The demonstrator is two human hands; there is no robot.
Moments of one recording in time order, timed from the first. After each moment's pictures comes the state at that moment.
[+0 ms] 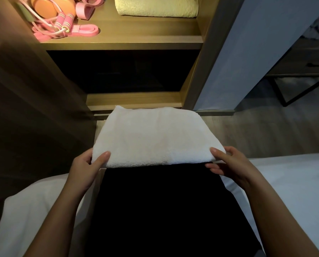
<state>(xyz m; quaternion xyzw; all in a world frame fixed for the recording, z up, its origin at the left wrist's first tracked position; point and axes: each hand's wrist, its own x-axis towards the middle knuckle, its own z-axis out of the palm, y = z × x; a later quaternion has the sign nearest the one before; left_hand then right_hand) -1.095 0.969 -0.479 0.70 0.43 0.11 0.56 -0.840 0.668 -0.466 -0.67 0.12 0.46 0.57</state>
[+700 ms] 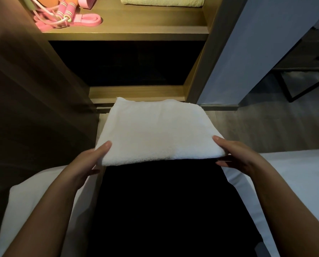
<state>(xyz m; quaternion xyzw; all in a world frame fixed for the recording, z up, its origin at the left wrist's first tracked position) -1.100 0.990 -0.482 0.56 0.51 -0.09 0.65 -0.826 0.674 -0.457 -0.71 0.12 0.51 0.47</state>
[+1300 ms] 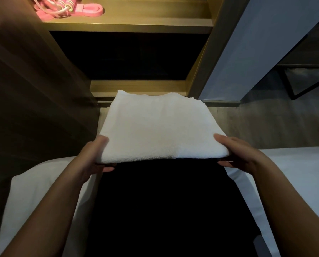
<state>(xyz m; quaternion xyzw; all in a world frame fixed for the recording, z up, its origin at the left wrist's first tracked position) -1.086 0.960 -0.461 0.50 0.58 -0.01 0.65 -0.838 0.672 -0.454 -0.71 0.13 0.51 0.47</state>
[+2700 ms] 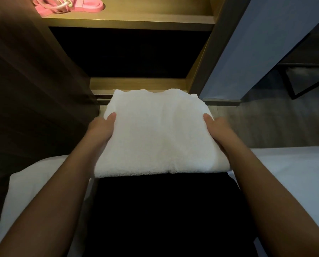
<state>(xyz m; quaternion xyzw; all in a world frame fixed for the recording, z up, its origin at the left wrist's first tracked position) -1.022 0.999 -0.492 0.69 0.61 -0.08 0.38 -0.817 0.739 -0.487 -0.89 -0.02 0.35 0.28</state>
